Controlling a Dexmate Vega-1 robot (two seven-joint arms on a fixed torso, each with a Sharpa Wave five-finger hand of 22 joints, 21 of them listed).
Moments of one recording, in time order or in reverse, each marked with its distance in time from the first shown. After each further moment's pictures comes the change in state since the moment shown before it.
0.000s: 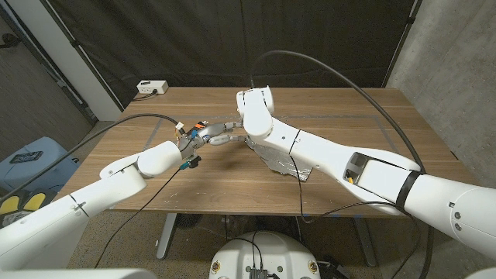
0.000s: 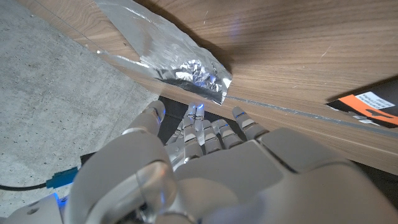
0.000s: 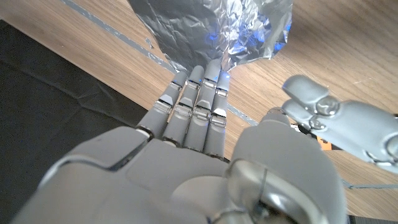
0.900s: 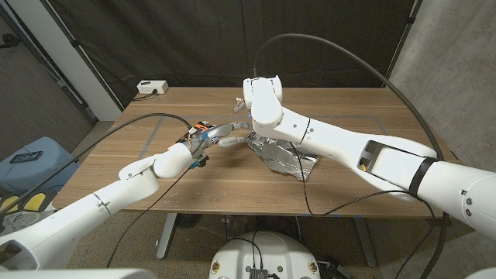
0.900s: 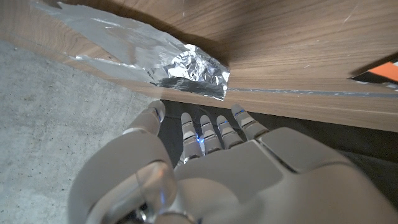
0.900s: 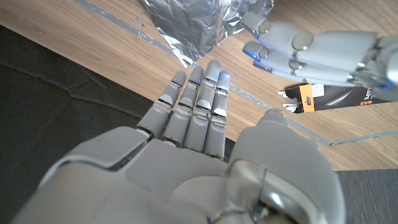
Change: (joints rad) left arm -0.132 -0.131 0.140 0.178 0.283 -0.102 0.067; left_hand -0.008 -0.008 0.004 -0.004 -0.004 0.069 -0.004 0.008 0.005 0.059 -0.017 0.008 0.002 0.052 -0.005 0.008 0.000 0.030 -0.005 0.000 0.000; right arm 0.087 -0.108 -0.061 -0.174 0.210 -0.106 -0.093; right_hand 0.002 0.013 0.001 0.004 0.023 0.004 -0.004 0.005 0.000 0.010 -0.009 0.000 0.000 0.003 -0.003 -0.008 -0.009 0.005 0.005 0.000 0.000
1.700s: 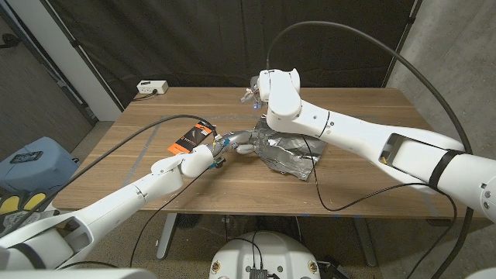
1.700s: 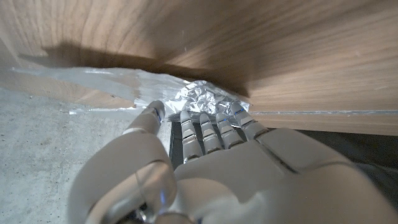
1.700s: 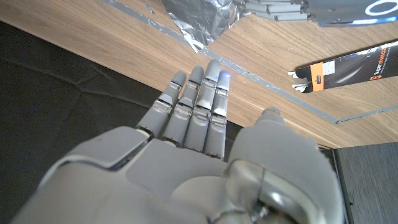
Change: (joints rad) left arm -0.178 -0.163 0.174 0.262 0.195 -0.098 -0.012; left_hand -0.005 -0.004 0.006 0.000 0.000 0.023 -0.005 0.000 0.000 0.034 -0.016 0.010 0.000 0.022 -0.011 0.000 0.000 0.009 -0.009 0.000 0.000; right arm 0.046 -0.137 -0.009 -0.154 0.160 -0.062 -0.110; right_hand 0.017 0.016 0.009 -0.009 0.008 -0.004 -0.014 0.000 -0.005 -0.004 0.004 0.000 0.005 0.001 -0.001 -0.015 -0.005 -0.003 -0.003 0.000 0.000
